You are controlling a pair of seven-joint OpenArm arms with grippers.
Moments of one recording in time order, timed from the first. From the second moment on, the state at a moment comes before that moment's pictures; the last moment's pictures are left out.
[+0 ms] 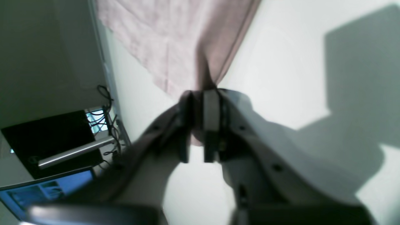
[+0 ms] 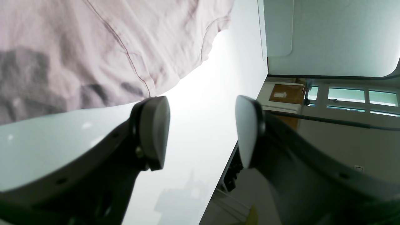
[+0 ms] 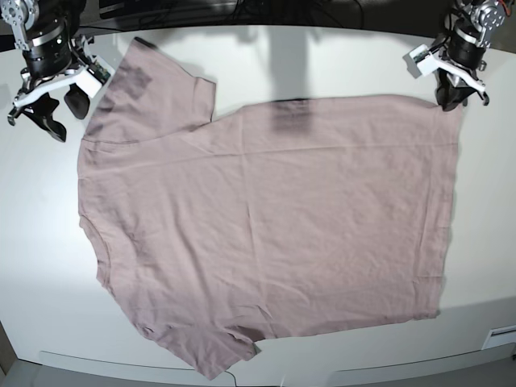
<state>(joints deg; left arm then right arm) 30.4 -37.1 17.7 82.2 41.6 10.5 6.6 -55.5 40.4 10.4 126.1 -35.1 4.6 -24.8</state>
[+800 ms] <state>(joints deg) 30.6 -35.8 17.5 82.2 42.0 10.9 6.4 -55.7 40.6 10.5 126.3 -23.8 35.3 -30.7</state>
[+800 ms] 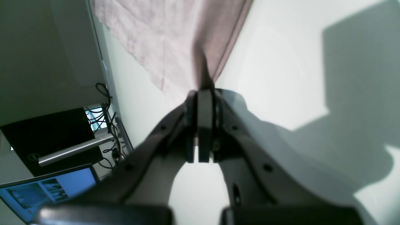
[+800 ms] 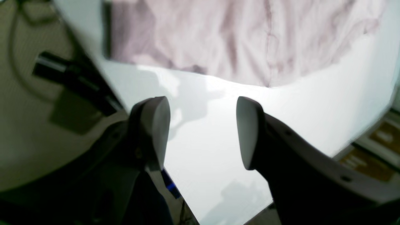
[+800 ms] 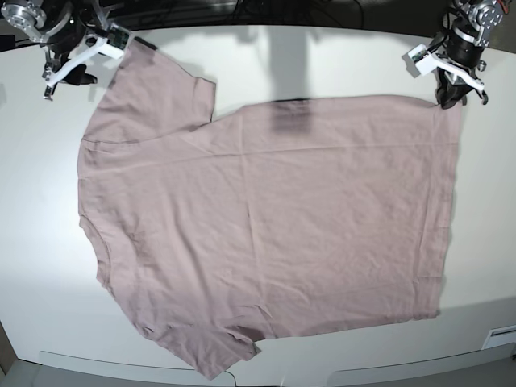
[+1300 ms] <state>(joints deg) 30.6 -35.8 17.5 82.2 42.0 10.9 6.0 -55.7 40.9 10.5 123.5 -25.6 35.3 -24.8</state>
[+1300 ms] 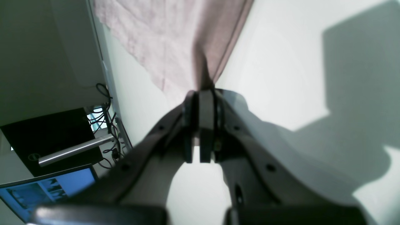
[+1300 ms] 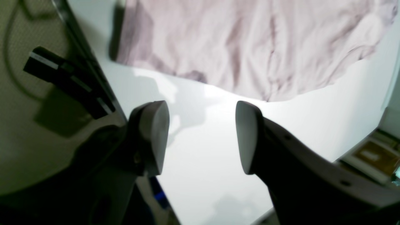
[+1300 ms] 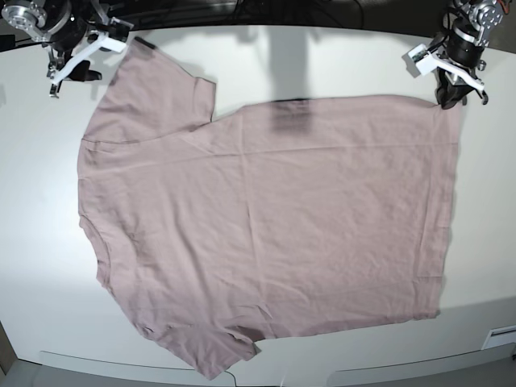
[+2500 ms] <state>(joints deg) 30.6 -35.8 17.3 82.1 41.9 11.0 4.7 -60.8 45.3 1.0 104.3 -52.8 4.8 -14.4</state>
